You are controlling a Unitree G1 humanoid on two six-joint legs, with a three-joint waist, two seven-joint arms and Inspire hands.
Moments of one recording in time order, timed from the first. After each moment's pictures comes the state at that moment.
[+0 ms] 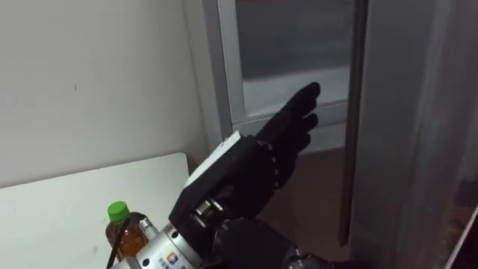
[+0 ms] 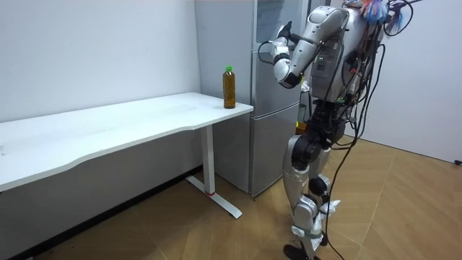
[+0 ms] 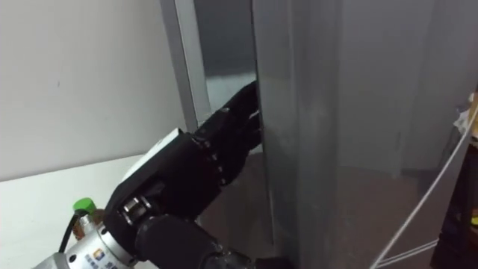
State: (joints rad) left arm -0.25 0.25 -0.26 -0.48 -0.48 0.19 -0.37; right arm 0.01 -0.24 0.03 1.28 0.34 0.00 0.13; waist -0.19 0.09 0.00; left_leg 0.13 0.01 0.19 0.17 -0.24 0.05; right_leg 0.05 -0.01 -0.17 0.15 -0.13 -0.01
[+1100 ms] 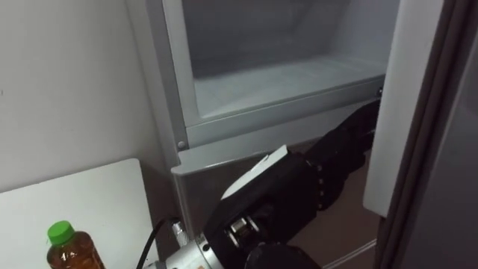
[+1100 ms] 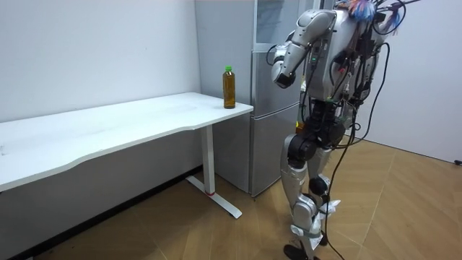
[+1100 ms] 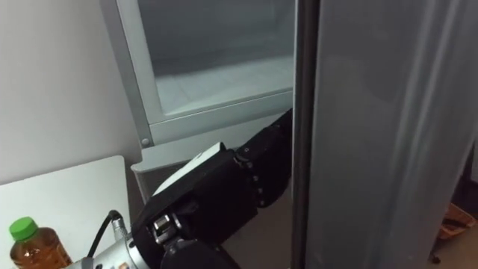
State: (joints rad) left arm -0.25 0.22 -0.32 -0.47 -0.48 0.18 -0.44; right arm -0.01 -0.23 0.05 1.30 0.43 0.00 0.17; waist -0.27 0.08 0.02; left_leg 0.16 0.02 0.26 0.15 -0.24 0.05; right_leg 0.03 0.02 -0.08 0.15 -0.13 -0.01
